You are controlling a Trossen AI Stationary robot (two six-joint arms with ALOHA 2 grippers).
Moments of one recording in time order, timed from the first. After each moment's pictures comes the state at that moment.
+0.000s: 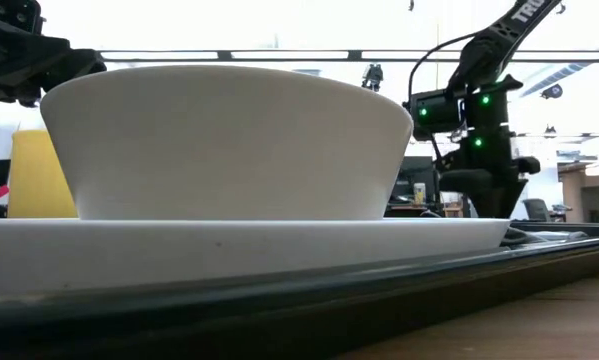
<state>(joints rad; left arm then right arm) -0.21 0.03 0.02 0.00 0.10 0.12 -0.47 1.52 0.77 -0.83 0.23 0.57</state>
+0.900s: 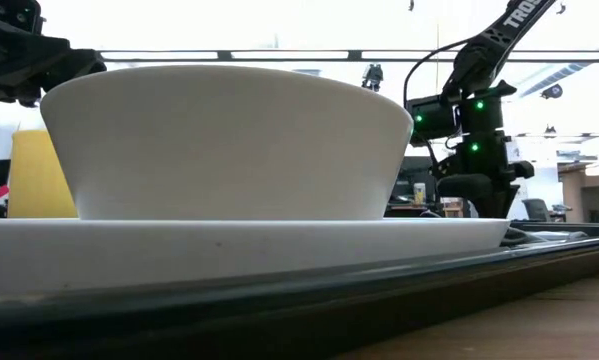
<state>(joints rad) -0.21 0.03 0.02 0.00 0.10 0.12 -0.47 1.57 0.78 -0.81 0.22 0.53</state>
